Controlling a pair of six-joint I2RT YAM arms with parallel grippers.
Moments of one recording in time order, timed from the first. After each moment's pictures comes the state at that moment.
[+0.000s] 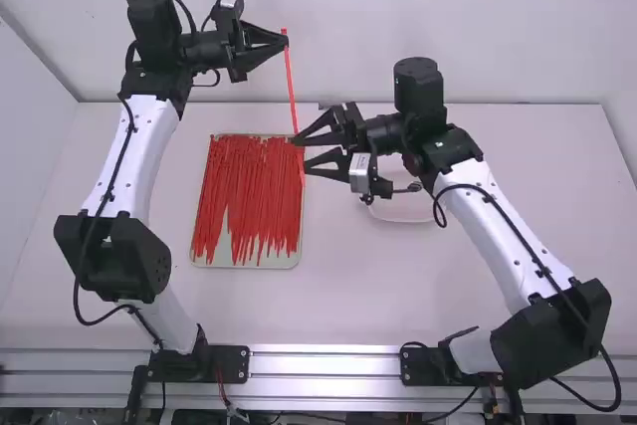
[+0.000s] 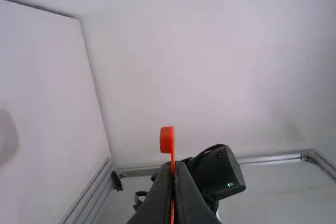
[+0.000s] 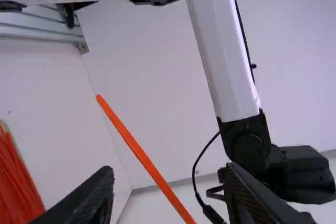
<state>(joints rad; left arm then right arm) 0.02 1.81 1.85 -0.08 1.33 -1.32 0.40 1.51 1.40 -0.26 -1.45 -1.65</state>
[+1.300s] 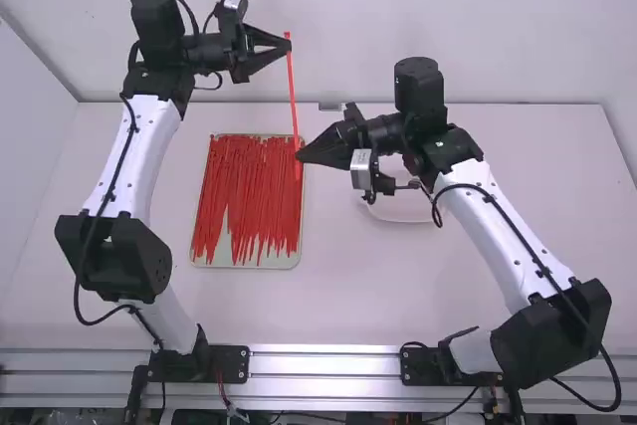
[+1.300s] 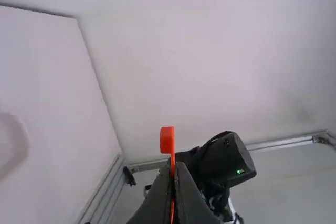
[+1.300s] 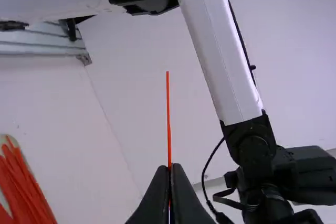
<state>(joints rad) 0.01 1.81 1.85 -0.11 1.36 -1.16 0.40 1.51 1.40 -0.26 -1.47 -1.53</state>
